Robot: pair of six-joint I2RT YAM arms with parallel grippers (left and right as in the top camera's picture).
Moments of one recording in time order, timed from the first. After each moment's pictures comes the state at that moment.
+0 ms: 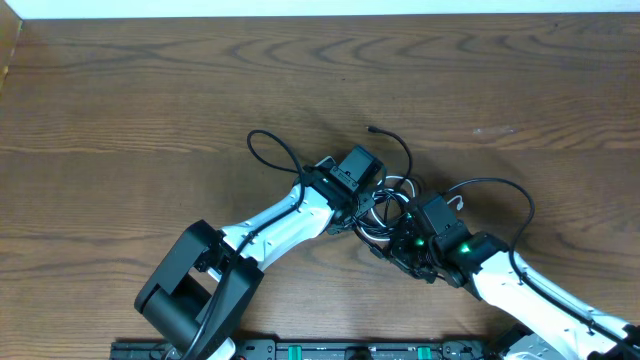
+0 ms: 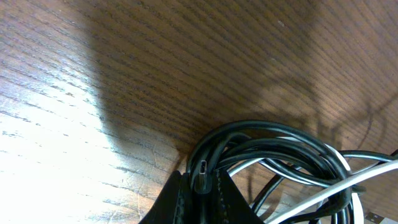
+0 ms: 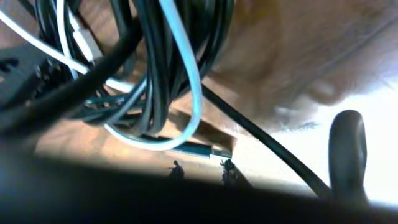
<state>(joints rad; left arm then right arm) -0.72 1.78 1.03 -0.49 0.04 -1.29 0.61 1.30 0.53 -0.37 -0.28 1.24</state>
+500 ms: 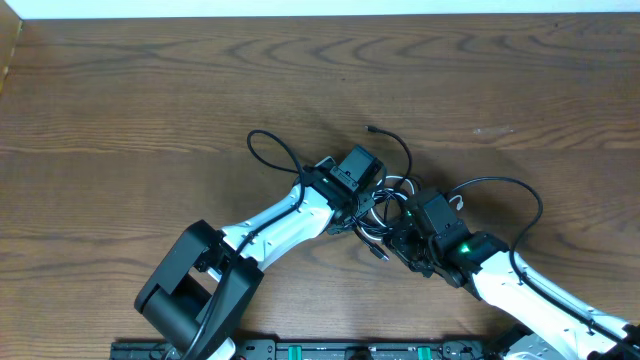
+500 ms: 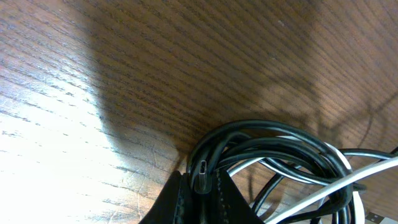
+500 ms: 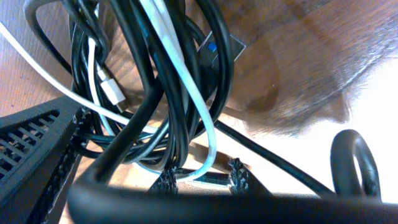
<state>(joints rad) -0.72 1.78 1.03 -0.49 0.04 -1.29 0.61 1.30 0.53 -0.32 -0.19 1.34</state>
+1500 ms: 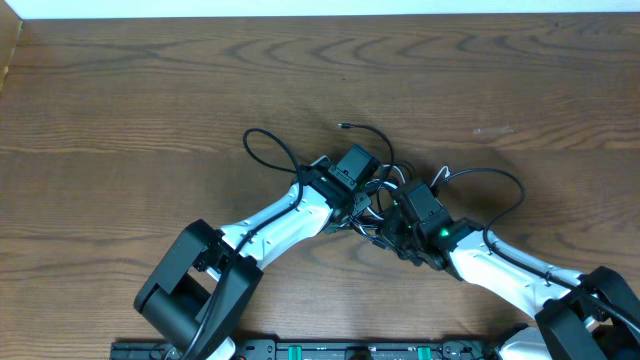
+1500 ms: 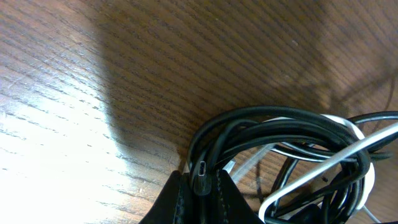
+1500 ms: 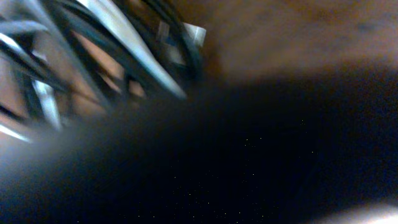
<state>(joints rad) -0.71 1.78 1.03 -0.51 0.01 -1.29 0.60 1.51 0.58 -0.21 -0.15 1.32</state>
